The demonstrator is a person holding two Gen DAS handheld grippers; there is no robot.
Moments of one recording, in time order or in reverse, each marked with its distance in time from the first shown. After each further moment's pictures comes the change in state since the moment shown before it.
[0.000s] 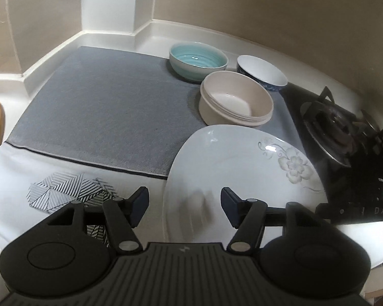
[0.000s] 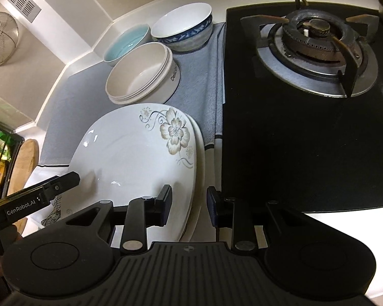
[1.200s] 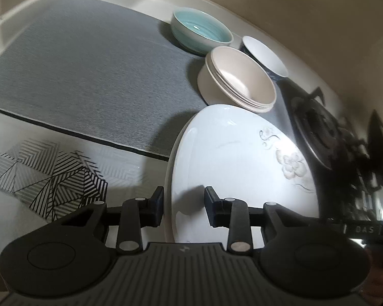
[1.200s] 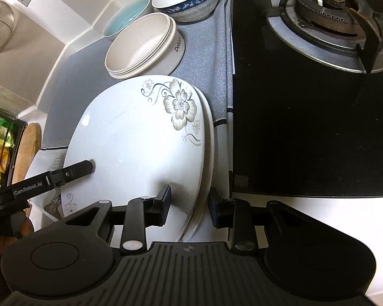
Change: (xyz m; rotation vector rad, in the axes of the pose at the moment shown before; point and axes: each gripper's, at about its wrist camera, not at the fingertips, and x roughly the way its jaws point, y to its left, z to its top) left arm 0.039 0.039 0.008 -0.126 0.167 -0.224; right arm 0.021 0.002 -0.002 0.023 0.118 0.023
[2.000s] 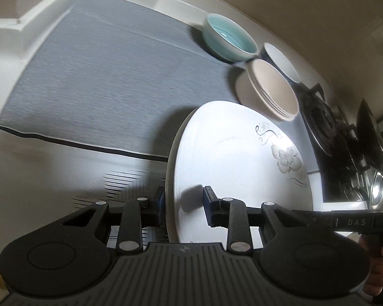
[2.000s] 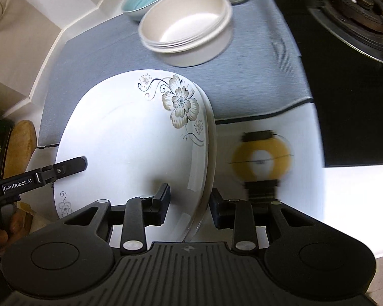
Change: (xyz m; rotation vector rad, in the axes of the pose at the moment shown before) left arm -0.019 0.096 0.043 0.065 0.078 -0.071; right arm 0.045 0.104 -0.005 0.046 0.030 -0.113
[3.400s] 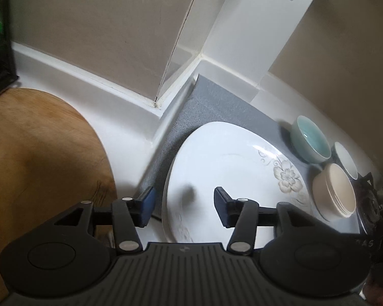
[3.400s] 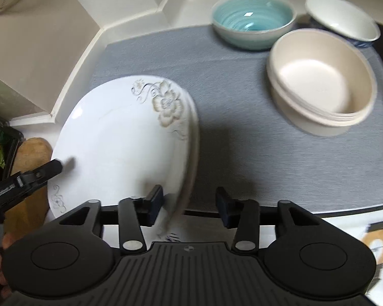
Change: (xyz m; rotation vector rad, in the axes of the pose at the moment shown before) left arm -0.061 0.081 0.035 -0.166 -0.328 0.247; right arm 0.056 0.121 0.057 -0.106 -0.104 0.003
